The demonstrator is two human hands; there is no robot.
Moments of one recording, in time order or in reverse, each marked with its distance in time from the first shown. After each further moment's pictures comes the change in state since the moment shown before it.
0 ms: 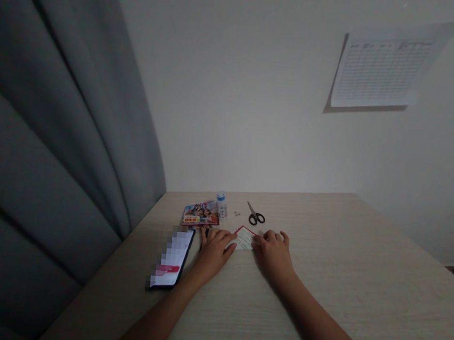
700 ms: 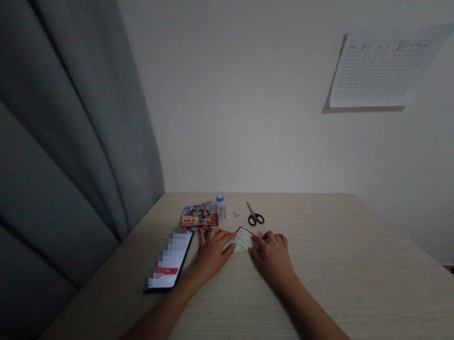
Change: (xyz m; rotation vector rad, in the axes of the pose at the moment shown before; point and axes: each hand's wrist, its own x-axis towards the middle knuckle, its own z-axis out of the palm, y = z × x) left_hand 0.003 0.000 0.000 -0.051 -0.001 -0.017; right_hand -0.002 0.002 -0.001 0.072 0.013 -0.037
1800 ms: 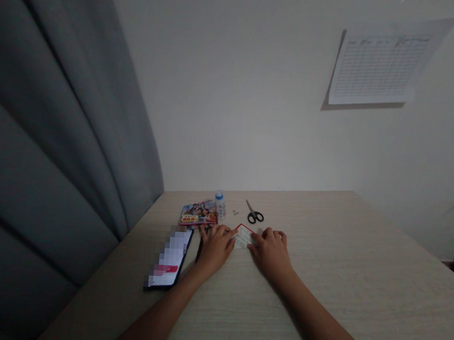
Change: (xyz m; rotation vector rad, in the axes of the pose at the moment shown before) left_hand 0.008 0.005 0.008 0.084 0.011 -0.023; right_hand 0.002 -0.003 0.000 -0.054 -0.005 0.017
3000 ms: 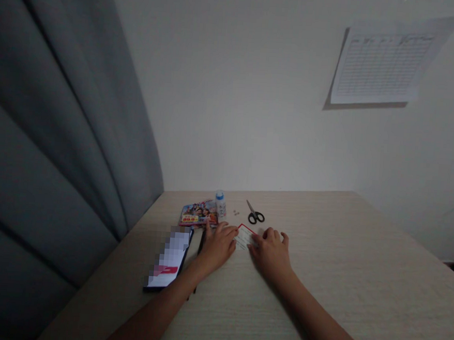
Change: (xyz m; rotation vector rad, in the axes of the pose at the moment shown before) left_hand 0.011 -0.005 0.000 0.035 -0.064 0.143; right_hand 0.002 -0.006 0.002 -0.004 -0.037 0.075
